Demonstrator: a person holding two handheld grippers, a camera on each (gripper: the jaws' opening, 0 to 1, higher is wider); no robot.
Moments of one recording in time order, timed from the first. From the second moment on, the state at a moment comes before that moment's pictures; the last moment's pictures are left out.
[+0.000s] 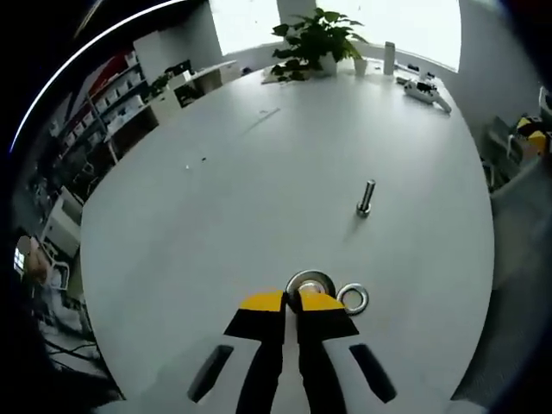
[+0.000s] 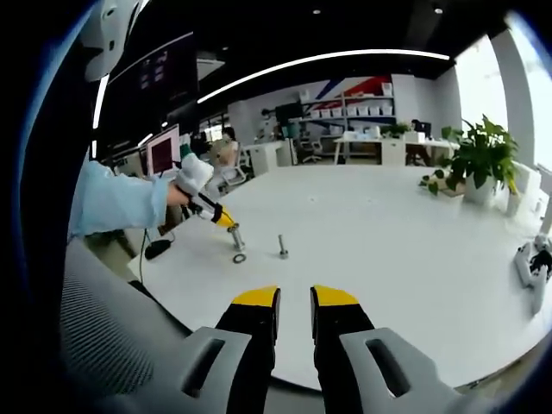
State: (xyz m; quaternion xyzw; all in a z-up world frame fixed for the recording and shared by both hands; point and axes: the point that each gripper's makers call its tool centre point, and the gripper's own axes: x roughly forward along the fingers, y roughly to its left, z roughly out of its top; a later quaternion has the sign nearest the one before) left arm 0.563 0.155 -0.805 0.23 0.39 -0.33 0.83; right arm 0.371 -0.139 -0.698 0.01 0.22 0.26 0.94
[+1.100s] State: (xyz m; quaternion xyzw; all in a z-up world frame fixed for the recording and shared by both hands) left arm 0.565 0.152 -0.803 0.24 0.35 -0.34 0.84; right arm 0.372 -0.137 -0.696 0.01 0.22 0.26 0.94
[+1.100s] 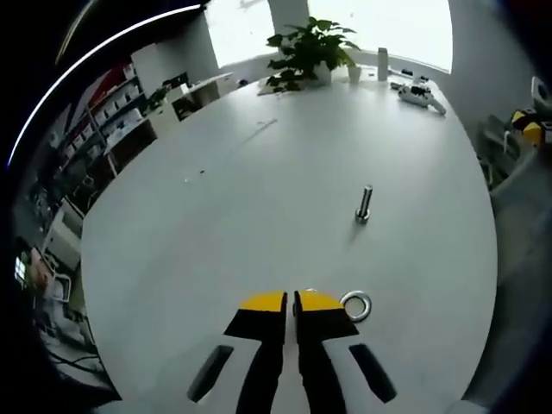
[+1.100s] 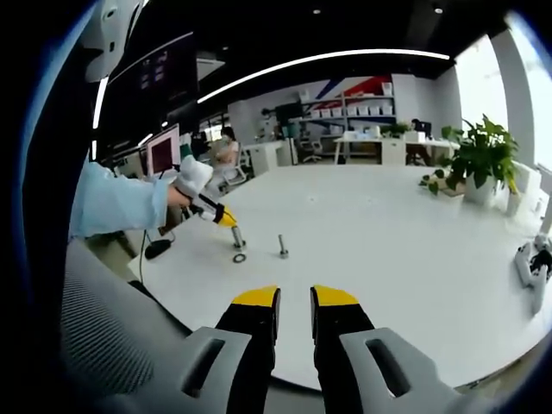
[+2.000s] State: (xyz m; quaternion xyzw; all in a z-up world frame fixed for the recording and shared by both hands) left arm 0.522 0.143 -0.851 0.20 0.42 -0.33 0.82; right arm 0.370 -0.138 -0.699 0.00 0.22 0.26 0.94
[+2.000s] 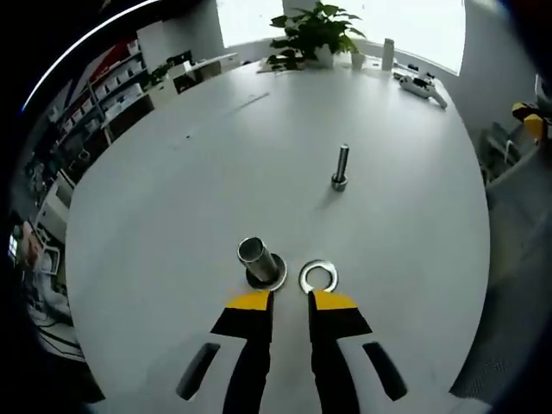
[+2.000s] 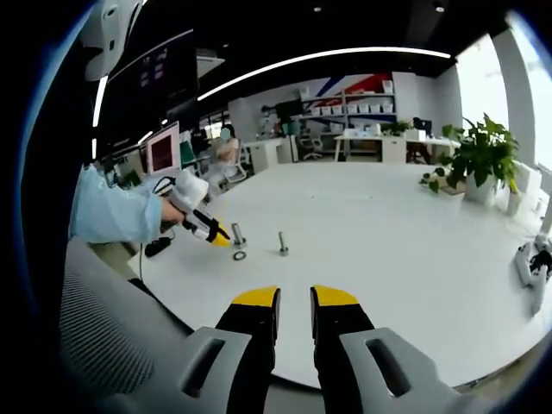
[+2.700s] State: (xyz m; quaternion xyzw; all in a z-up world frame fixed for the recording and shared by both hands) left arm 0.526 0.129 -0.875 0.19 0.43 -0.33 0.82; right arm 0.370 -0.139 -0.699 0.00 0.22 0.26 0.94
